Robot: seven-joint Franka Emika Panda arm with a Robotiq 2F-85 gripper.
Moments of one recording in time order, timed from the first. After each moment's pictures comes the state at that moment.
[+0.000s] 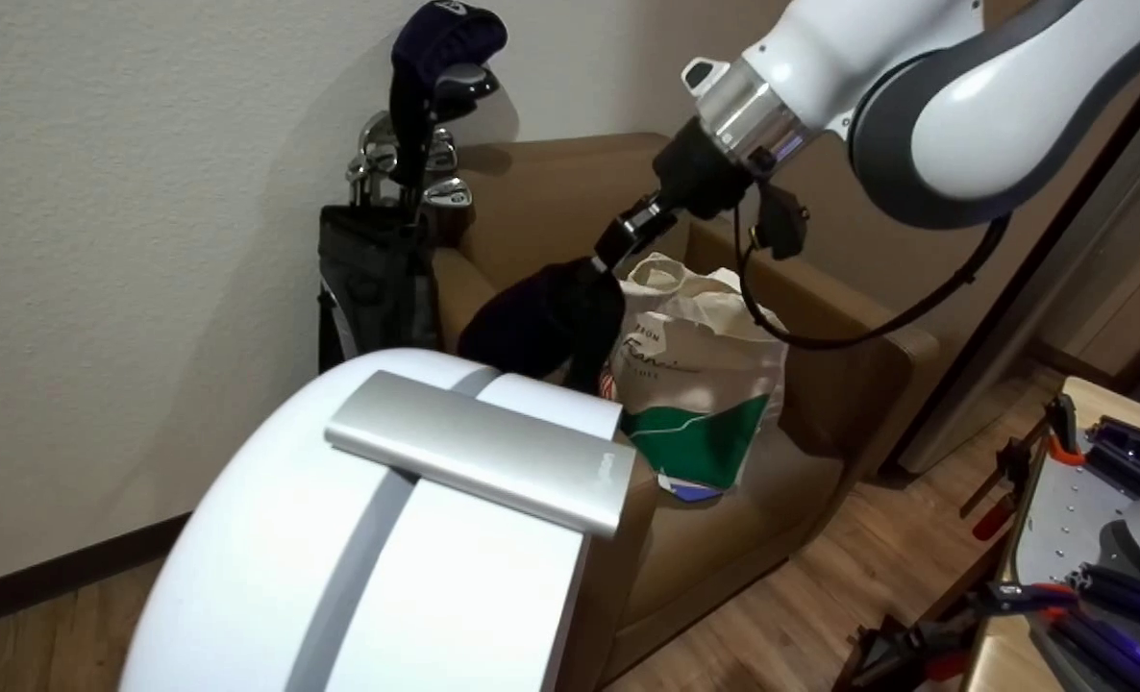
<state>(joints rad) -0.01 0.27 0.50 -2.38 0.05 3.21 0.16</state>
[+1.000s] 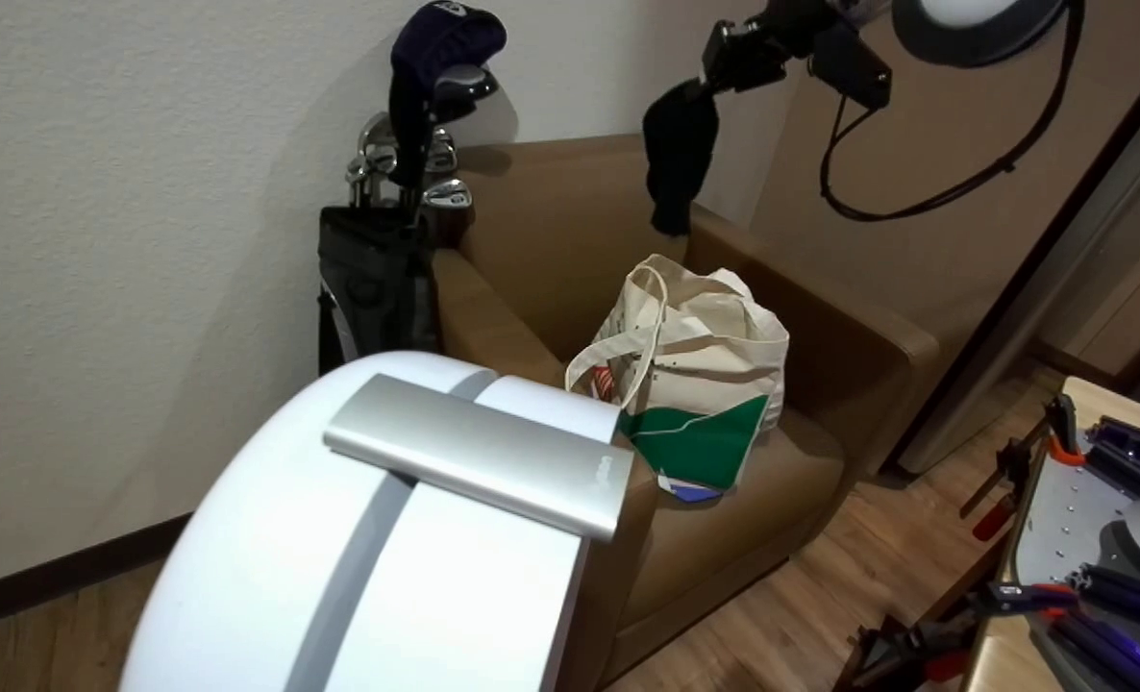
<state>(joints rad) 0.00 -0.01 0.11 -2.45 0.15 3.25 0.27</state>
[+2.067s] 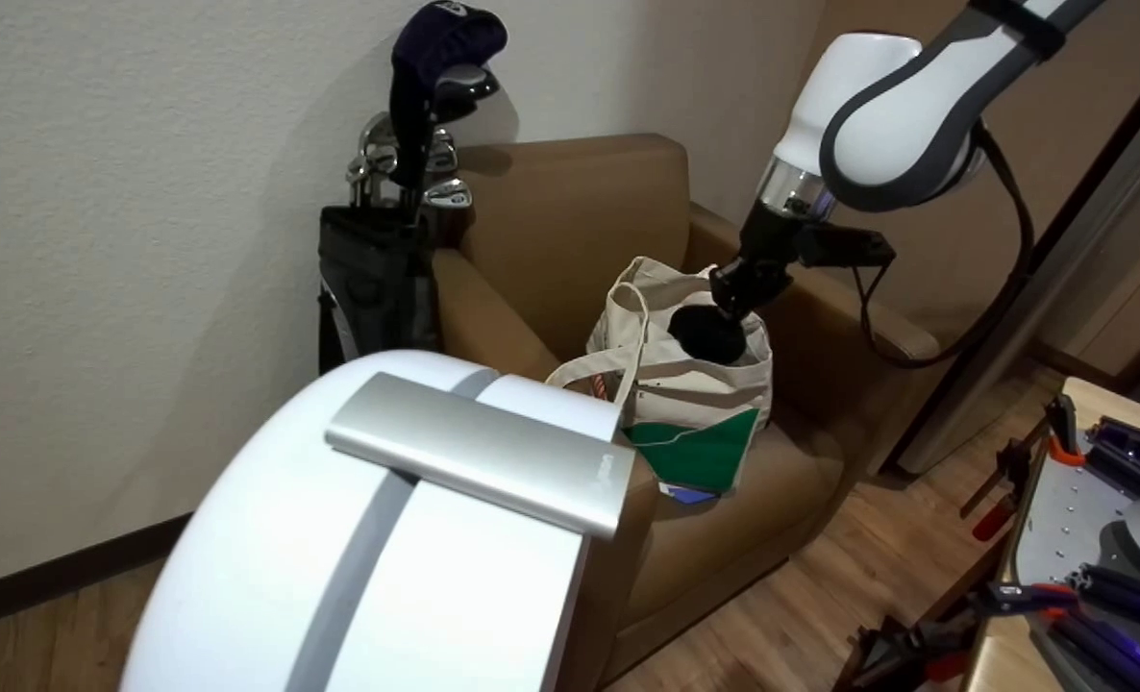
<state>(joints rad) 0.01 0.29 0.14 -2.46 0.24 2.85 0.26</state>
